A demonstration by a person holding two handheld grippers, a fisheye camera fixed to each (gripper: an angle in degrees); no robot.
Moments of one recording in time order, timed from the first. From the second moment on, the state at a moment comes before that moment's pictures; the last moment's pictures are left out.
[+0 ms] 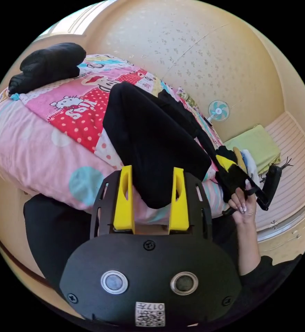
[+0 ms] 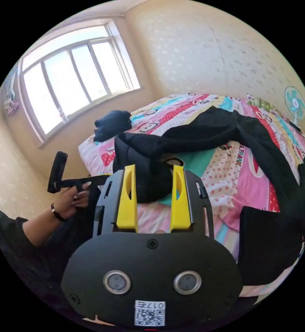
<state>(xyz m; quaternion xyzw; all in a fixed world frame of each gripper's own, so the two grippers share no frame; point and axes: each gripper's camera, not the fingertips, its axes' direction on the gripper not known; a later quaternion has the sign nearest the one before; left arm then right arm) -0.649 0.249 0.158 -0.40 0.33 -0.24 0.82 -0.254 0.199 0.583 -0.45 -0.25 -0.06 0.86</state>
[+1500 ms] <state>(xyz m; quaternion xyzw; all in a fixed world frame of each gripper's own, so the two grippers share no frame) -0.508 0.248 0.088 -0.50 0.74 -0.01 0.45 0.232 0.312 0.129 -0.22 -0.21 0.44 0.84</state>
